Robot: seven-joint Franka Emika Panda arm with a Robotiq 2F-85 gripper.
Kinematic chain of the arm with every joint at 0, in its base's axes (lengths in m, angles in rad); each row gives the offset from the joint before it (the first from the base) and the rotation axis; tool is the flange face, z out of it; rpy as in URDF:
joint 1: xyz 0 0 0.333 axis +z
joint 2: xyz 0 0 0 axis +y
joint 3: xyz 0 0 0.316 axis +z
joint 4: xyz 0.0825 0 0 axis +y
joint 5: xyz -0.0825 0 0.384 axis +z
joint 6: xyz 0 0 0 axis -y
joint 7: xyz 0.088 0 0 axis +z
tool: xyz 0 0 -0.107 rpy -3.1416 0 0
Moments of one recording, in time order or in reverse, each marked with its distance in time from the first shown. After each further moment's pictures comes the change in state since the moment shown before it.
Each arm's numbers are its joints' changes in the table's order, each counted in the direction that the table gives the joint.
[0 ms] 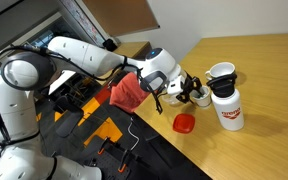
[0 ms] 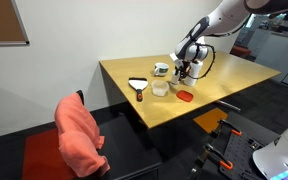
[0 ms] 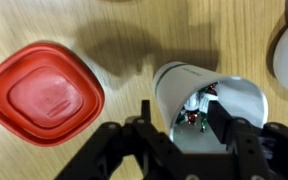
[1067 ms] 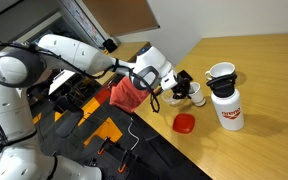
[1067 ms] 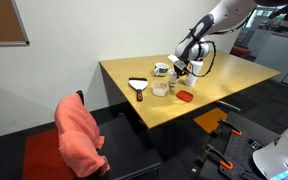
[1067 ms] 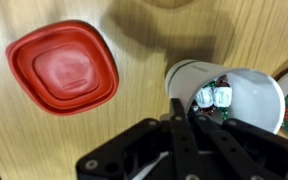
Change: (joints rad) arm 0.076 -0.079 -0.035 0.094 -0.198 0.000 0.090
